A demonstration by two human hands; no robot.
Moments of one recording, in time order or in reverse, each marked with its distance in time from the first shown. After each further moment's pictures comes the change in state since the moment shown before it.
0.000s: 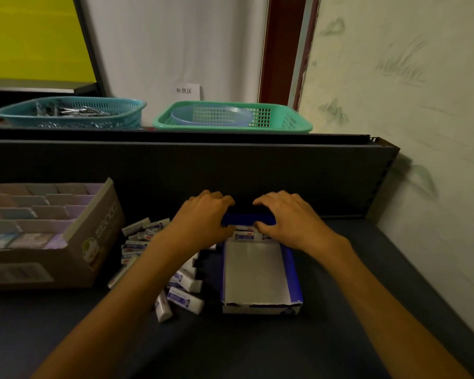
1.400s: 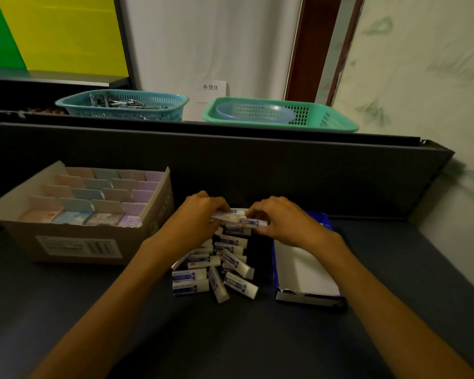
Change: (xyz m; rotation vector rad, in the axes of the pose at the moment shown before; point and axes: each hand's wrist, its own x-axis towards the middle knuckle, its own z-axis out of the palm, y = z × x) left_hand -0.067 -0.092 0.002 -0.255 0.053 -0.082; right_hand 0.036 -0.077 0.033 0.169 -0.162 -0.114
